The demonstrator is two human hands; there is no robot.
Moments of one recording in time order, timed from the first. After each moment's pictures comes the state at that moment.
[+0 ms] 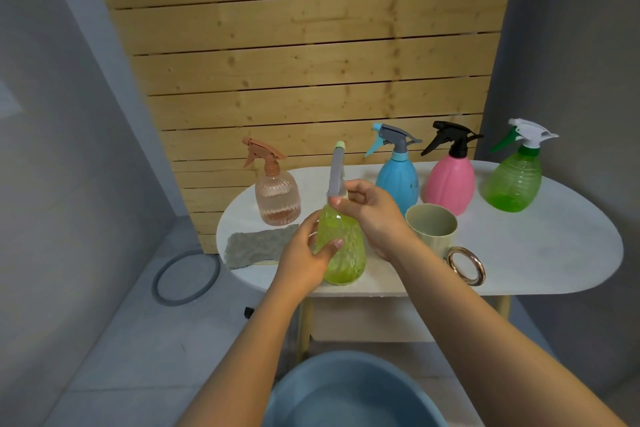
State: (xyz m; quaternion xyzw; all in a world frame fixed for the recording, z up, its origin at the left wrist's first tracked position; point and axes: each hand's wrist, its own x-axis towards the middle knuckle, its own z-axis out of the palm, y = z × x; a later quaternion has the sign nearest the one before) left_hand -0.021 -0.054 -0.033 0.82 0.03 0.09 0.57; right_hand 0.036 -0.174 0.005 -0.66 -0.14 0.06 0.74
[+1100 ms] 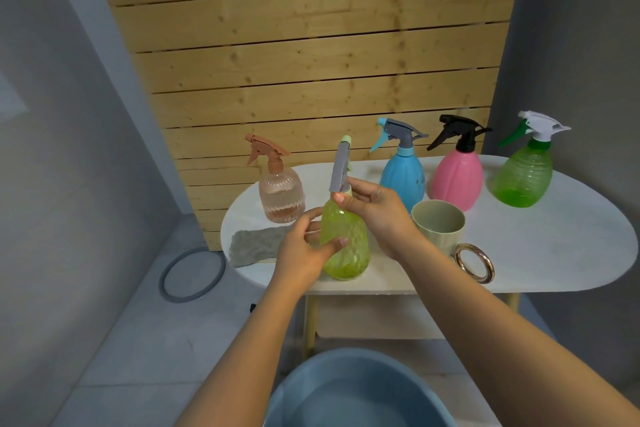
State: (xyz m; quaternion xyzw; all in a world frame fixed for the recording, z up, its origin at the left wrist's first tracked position) left_hand -0.018 -0.048 -0.033 0.79 0.06 0.10 0.60; right_hand 0.040 -0.177 -0.002 -0.67 -0.15 0.07 0.73
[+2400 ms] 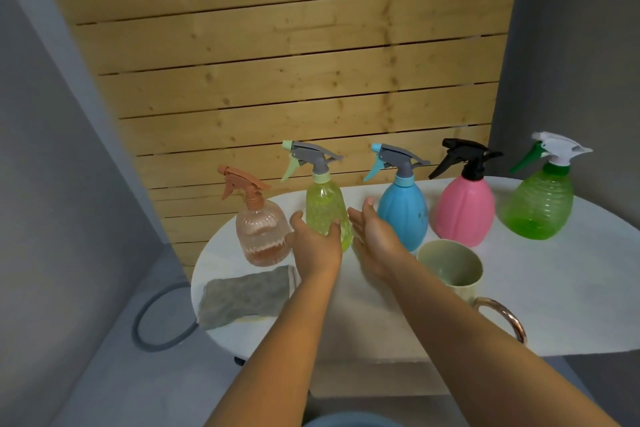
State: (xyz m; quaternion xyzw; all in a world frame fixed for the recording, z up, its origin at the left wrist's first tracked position) left_hand 0.107 -0.082 -0.041 0.79 0.25 0.18 0.52; right_hand 0.138 -0.165 -0.039 -0.60 0.06 0.18 0.77
